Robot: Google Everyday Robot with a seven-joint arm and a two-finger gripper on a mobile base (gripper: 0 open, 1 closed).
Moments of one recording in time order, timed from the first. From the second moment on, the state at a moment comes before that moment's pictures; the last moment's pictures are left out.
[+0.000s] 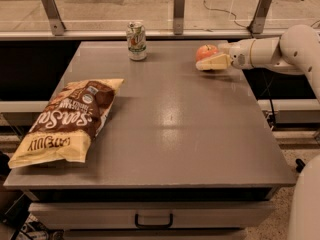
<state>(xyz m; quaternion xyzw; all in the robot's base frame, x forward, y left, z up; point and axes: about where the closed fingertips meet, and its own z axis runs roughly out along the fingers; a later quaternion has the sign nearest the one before) 0.788 -0.195 0.859 -0.35 0.74 0.23 0.52</state>
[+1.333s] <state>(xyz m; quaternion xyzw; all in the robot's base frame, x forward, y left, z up) 0.792 -0.180 0.848 -0.35 0.74 0.24 0.52</state>
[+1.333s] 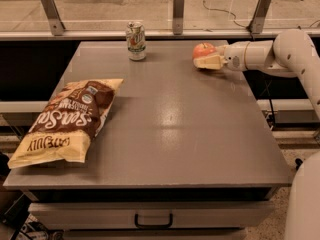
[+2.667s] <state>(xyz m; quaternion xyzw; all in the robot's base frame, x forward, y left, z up) 0.717 -0.181 0.913 -0.41 0.72 0.27 0.50</state>
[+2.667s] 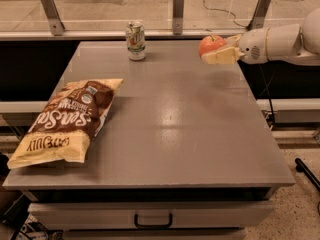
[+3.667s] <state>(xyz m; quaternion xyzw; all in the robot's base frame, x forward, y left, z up) 0.607 -0.110 0.923 -0.44 0.70 0.27 0.48</state>
